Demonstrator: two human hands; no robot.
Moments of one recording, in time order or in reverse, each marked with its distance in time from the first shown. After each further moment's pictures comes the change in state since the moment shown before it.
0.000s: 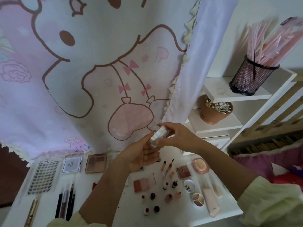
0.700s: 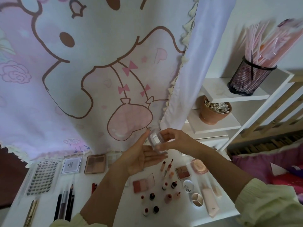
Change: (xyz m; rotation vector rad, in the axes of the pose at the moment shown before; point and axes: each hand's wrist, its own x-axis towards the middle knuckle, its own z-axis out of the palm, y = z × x) left_hand -0.001 -0.005 -0.002 -0.043 -0.151 -0.054; right_hand -0.005 0.010 0.003 0.150 -0.073 0.190
